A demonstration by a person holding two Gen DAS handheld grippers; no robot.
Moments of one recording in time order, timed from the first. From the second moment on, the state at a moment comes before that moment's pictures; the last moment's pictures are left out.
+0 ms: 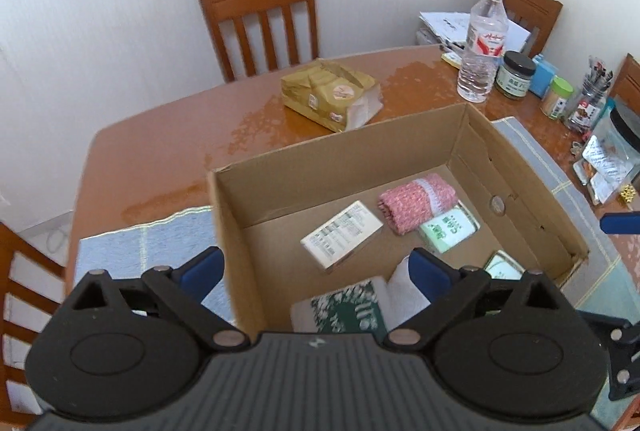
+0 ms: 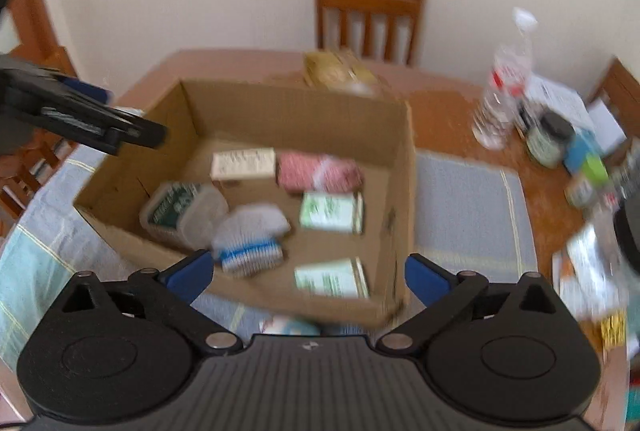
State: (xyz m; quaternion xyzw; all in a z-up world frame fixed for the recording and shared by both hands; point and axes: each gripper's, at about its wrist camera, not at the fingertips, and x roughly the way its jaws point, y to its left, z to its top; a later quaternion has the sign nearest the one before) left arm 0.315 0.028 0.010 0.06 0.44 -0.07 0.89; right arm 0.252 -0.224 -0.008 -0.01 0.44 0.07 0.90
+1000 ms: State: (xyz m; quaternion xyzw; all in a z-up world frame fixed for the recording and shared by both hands) left arm 0.182 0.028 -0.054 0.05 0.46 -0.02 0.89; right arm 0.194 -0.191 -0.057 0.04 0.48 0.05 0.87
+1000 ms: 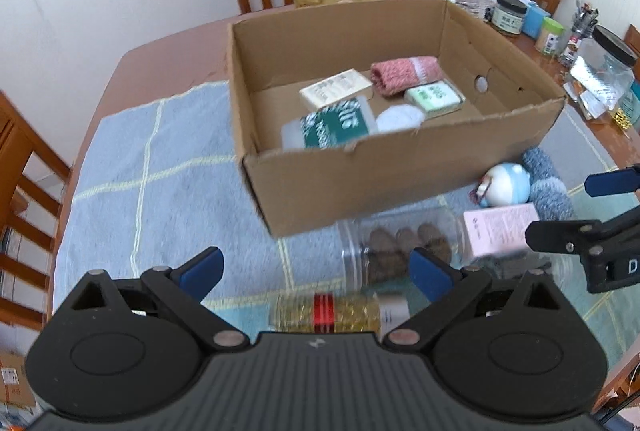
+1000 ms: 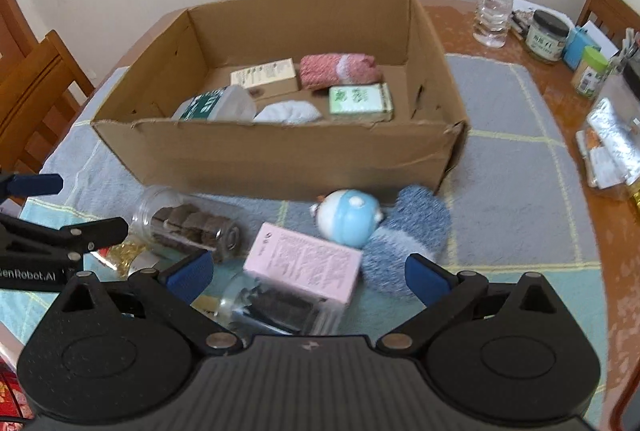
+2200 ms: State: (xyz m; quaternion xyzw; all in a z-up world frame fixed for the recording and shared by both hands) left arm 0.127 0.041 -0.076 0.08 0.47 -0.15 0.87; right arm 0.165 -0.216 -0.112 0.02 0.53 -0.02 0.85
